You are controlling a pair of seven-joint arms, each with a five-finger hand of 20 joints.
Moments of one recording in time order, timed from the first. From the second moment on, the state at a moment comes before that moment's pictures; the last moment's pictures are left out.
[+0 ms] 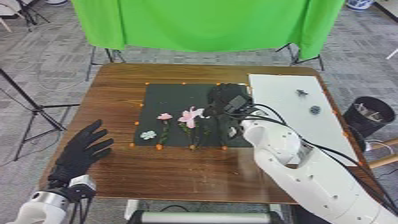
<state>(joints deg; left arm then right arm) 135.4 -50.1 -100.8 -118.1 36.7 5.7 10.5 -69.1 -56.4 45.8 -99.7 -136.9 0.2 11.9</state>
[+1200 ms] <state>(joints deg) 135.4 -50.1 -100.8 -118.1 36.7 5.8 10.5 -69.5 -57.2 45.6 -99.4 -134.5 -0.7 9.3</state>
